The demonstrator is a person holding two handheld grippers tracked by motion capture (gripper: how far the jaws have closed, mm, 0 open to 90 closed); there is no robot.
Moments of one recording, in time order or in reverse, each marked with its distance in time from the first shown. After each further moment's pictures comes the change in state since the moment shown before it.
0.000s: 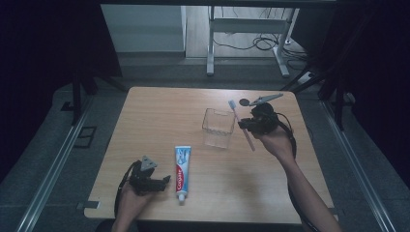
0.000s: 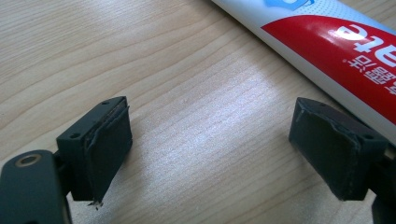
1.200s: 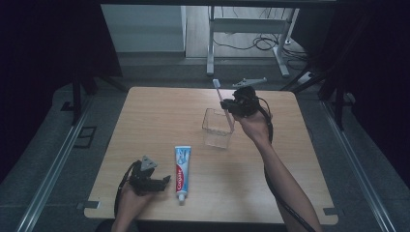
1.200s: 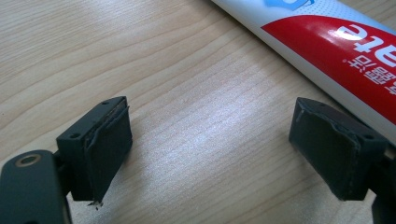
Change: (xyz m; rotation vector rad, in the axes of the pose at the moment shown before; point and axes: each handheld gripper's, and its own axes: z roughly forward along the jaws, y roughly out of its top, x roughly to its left) left arm 0.000 0.000 0.000 0.001 0.002 0.001; right arm 0.013 0.055 0.031 -0.166 -0.017 0.010
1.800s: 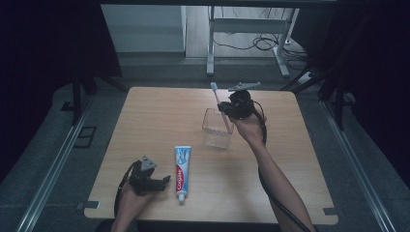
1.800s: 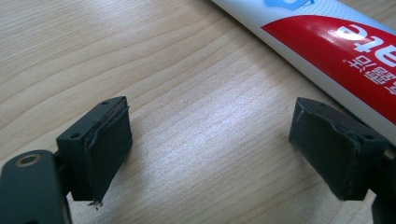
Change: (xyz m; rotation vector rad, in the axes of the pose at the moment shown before) left arm 0.000 0.000 0.000 0.002 -0.001 -0.001; right arm -0.004 -0.014 0.027 0.006 -0.006 0.025
